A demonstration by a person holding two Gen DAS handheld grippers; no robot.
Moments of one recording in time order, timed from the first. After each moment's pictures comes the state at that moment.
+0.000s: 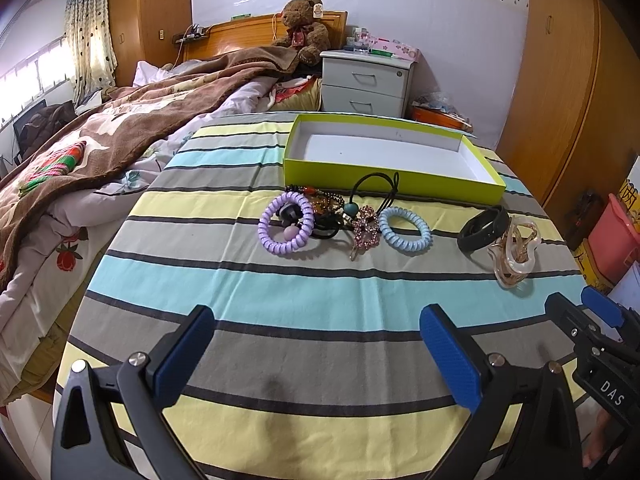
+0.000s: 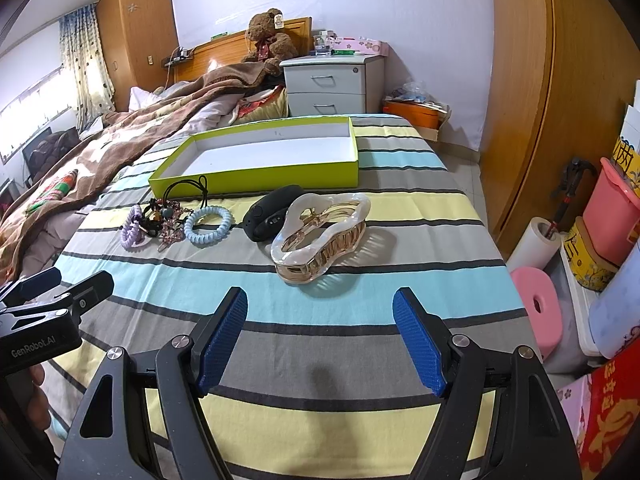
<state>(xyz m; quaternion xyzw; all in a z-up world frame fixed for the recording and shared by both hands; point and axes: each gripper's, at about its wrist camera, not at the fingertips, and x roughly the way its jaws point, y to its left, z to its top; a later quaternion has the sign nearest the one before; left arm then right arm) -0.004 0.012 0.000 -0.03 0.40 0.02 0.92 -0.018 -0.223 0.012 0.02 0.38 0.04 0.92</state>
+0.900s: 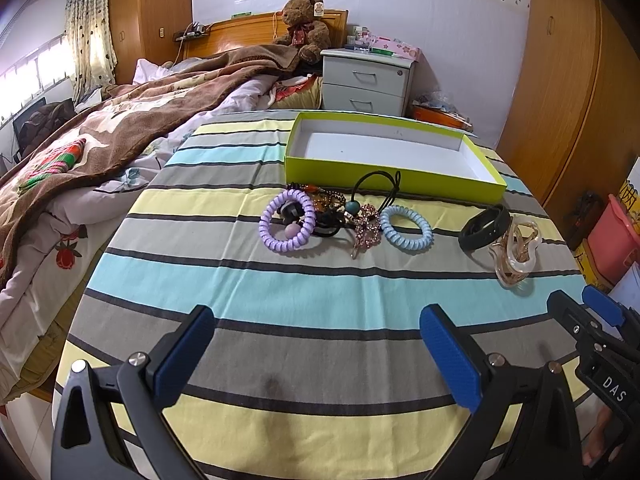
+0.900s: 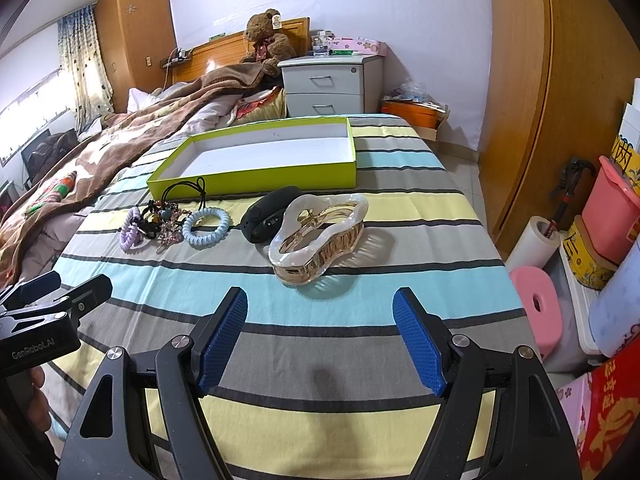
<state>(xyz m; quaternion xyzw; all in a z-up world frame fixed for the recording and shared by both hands) -0.003 0.010 0.003 -0.03 0.40 0.02 0.91 -0.018 -0.224 0.013 0.02 0.38 0.04 0.93</state>
